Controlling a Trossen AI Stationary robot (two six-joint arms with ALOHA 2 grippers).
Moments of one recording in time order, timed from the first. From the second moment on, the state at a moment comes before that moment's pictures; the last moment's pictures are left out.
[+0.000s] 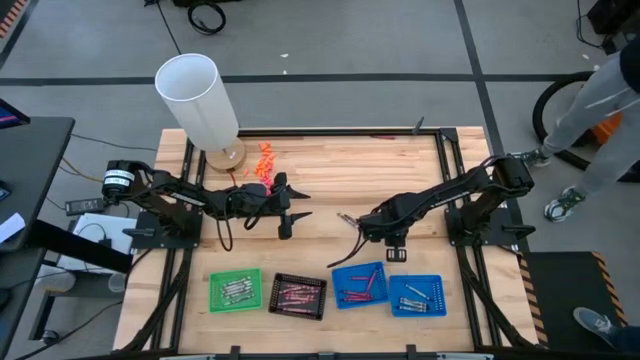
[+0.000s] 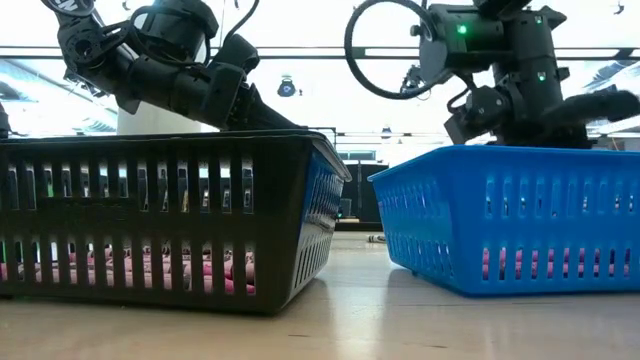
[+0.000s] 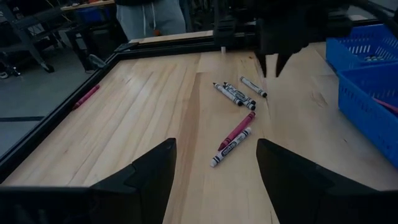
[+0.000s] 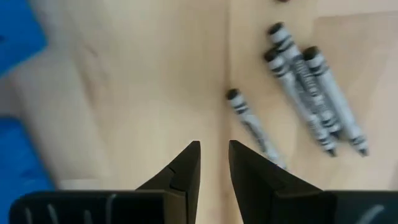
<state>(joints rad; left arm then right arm) 0.05 1.48 0.48 0.74 -0.11 0.12 0.15 1.63 0.97 -0.96 -0.03 0.23</state>
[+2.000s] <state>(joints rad) 0.05 1.48 0.48 0.74 -0.11 0.12 0.07 1.64 0.90 -0.90 0.00 -0.04</state>
